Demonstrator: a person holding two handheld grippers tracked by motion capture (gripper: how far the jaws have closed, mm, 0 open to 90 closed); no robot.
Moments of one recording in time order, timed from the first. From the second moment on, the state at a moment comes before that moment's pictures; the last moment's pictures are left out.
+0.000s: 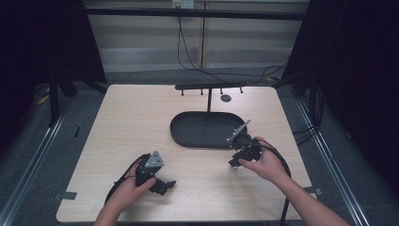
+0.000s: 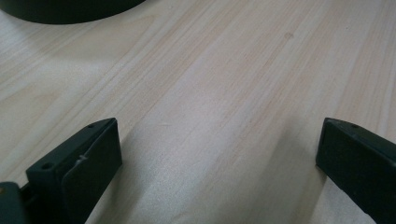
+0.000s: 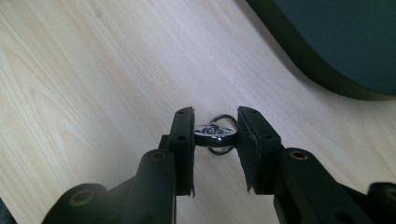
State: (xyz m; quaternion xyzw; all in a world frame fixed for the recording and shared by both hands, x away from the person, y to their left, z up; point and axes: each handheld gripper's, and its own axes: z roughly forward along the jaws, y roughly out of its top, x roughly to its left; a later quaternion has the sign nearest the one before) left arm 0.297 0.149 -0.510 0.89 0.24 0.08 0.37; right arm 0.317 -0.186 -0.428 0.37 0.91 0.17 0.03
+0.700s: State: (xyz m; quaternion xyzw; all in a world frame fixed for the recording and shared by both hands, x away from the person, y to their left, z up) left arm 0.297 0.150 -0.510 0.89 0.24 0.08 0.37; right arm 0.342 -0.165 -0.394 0.37 0.91 0.18 0.04
